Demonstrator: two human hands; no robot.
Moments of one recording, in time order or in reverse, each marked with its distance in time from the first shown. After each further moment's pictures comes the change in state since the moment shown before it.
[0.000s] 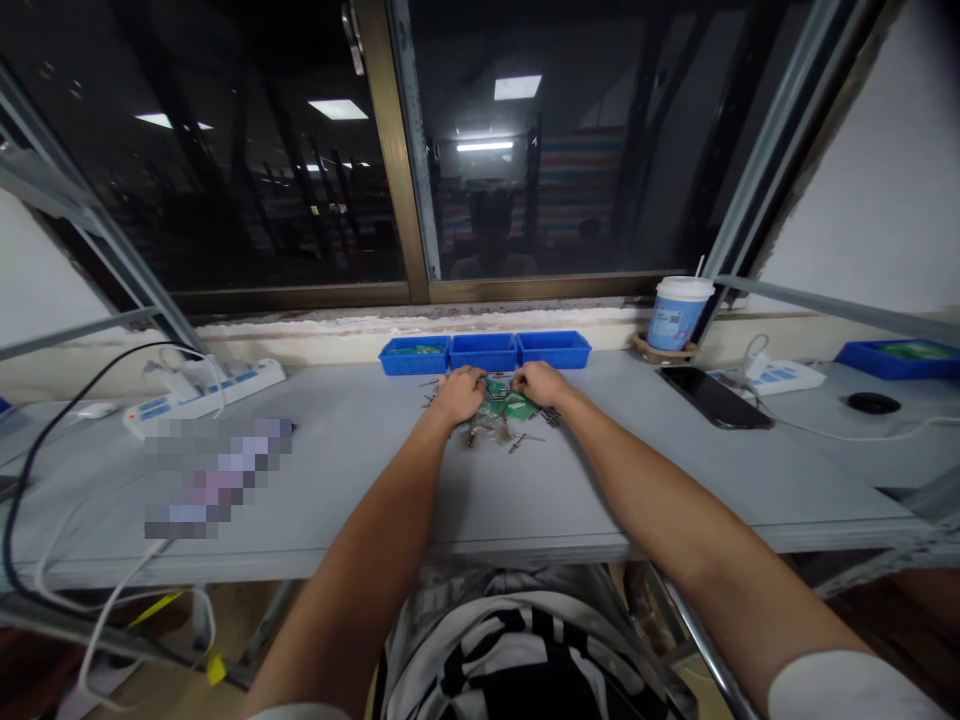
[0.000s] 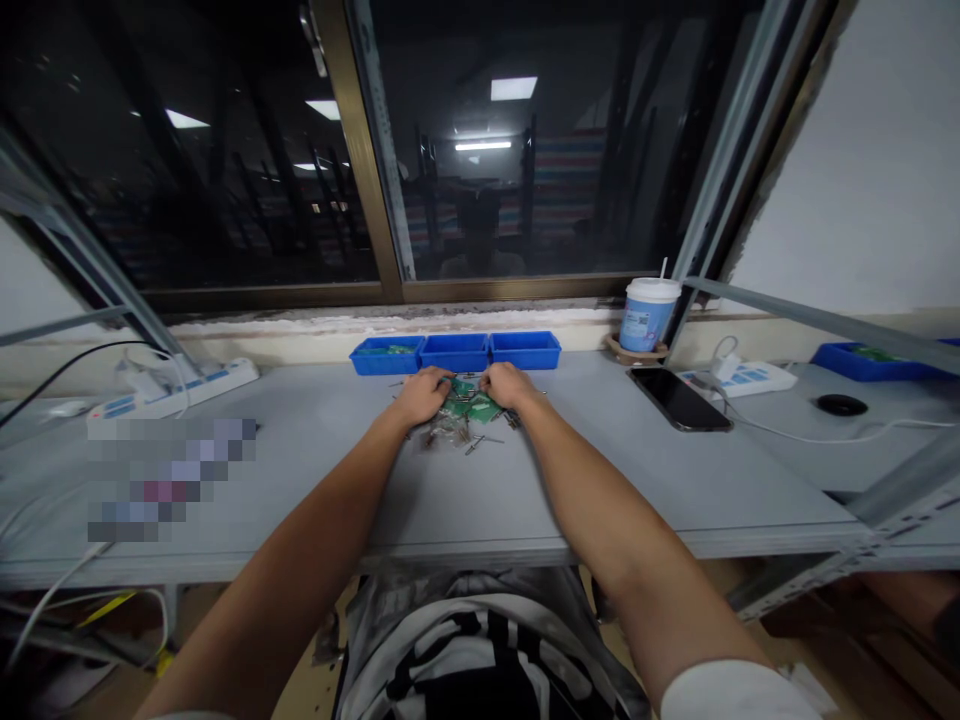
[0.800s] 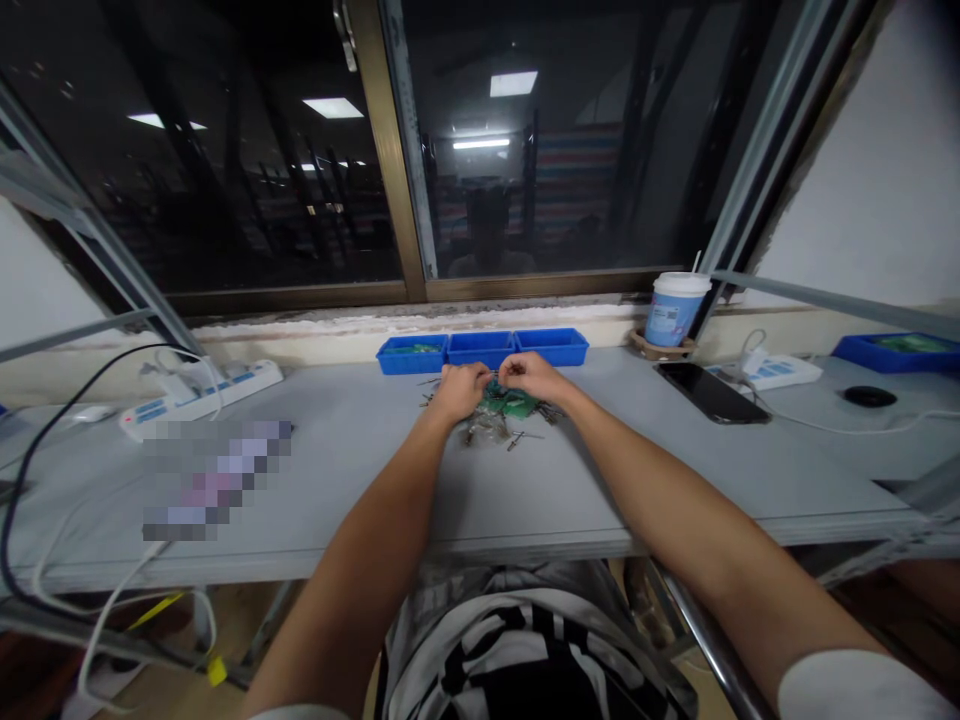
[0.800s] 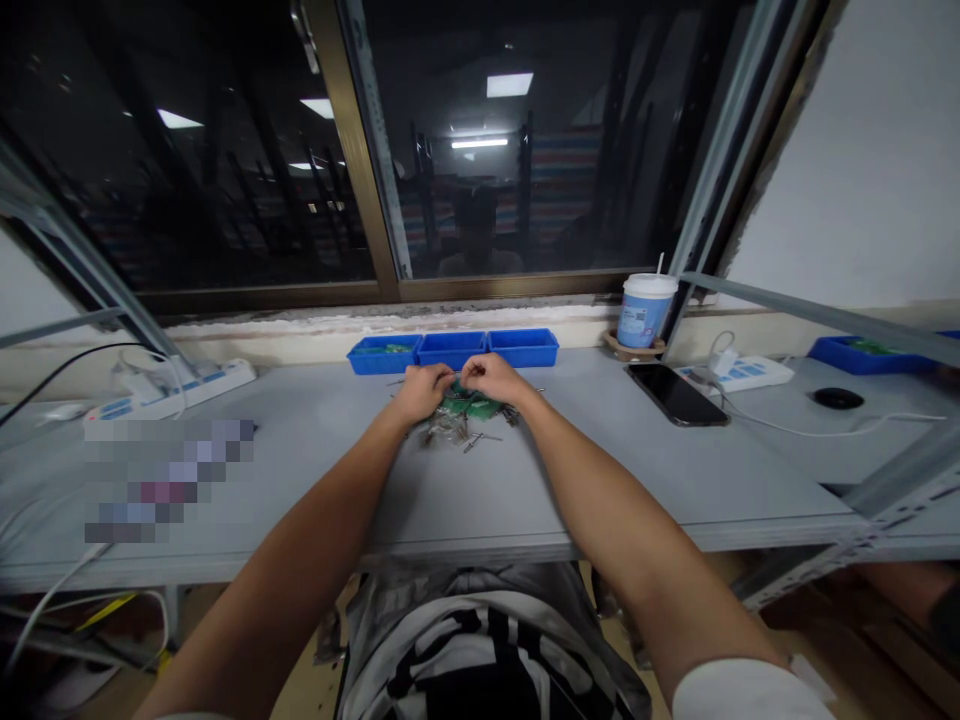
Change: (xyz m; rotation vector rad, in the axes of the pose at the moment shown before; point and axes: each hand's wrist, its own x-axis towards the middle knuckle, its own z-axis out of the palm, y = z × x) left_hand 0.004 0.005 -0.004 -0.014 0.061 0.121; right_hand -0.015 -0.027 -0.013 0.773 0.087 -0.187
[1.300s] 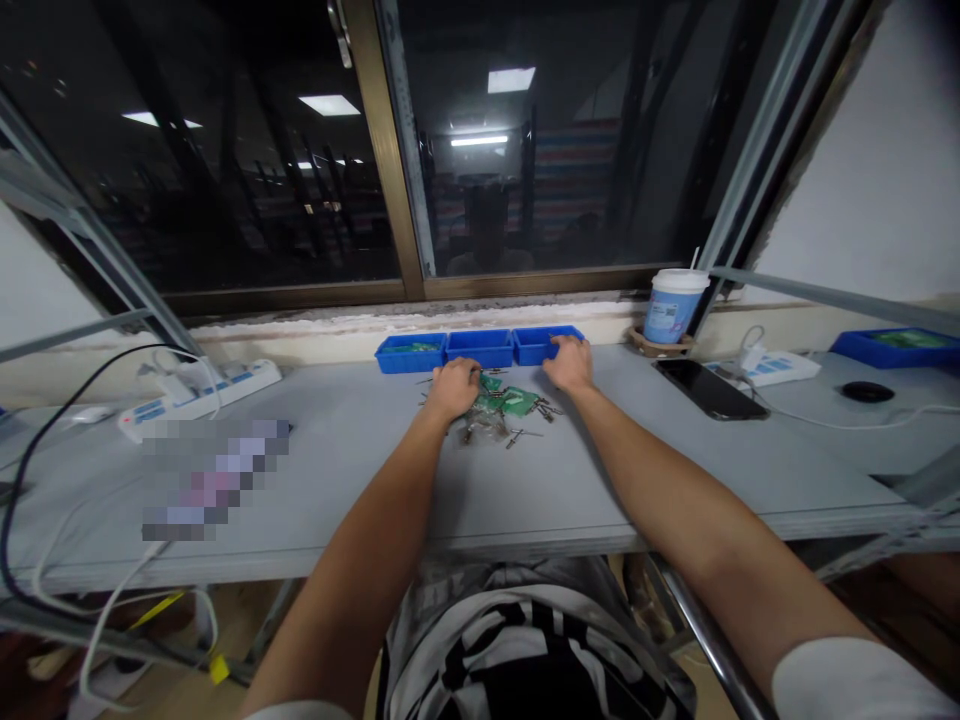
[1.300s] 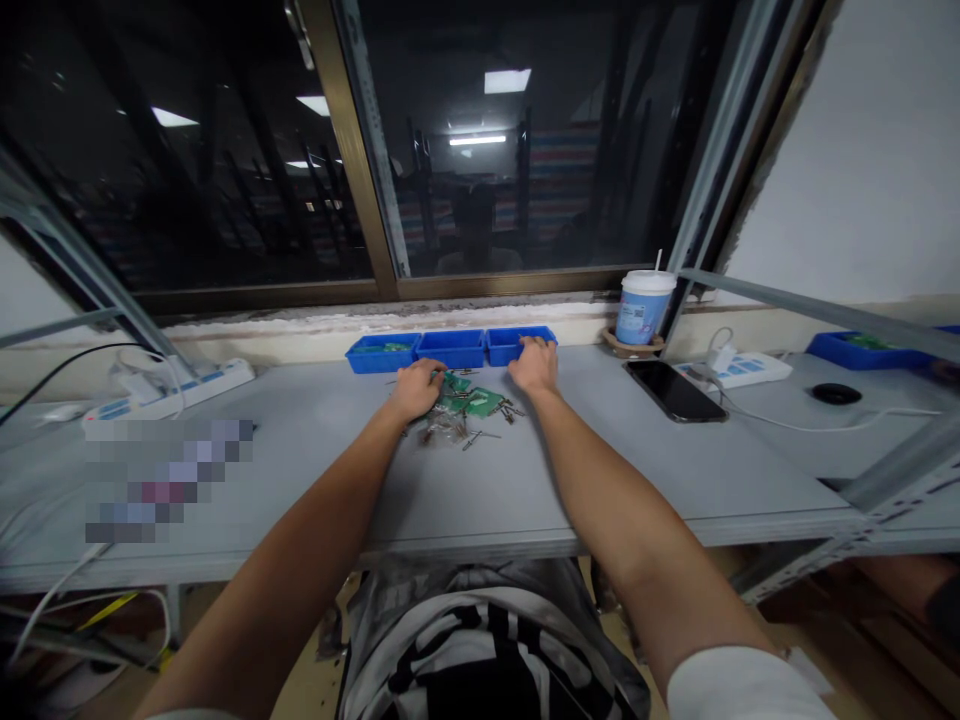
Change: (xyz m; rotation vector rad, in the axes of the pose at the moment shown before) left_hand -0.001 -0.008 0.003 0.029 0.026 -0.132; right_hand -0.005 0.036 -0.039 -0.746 0.531 0.336
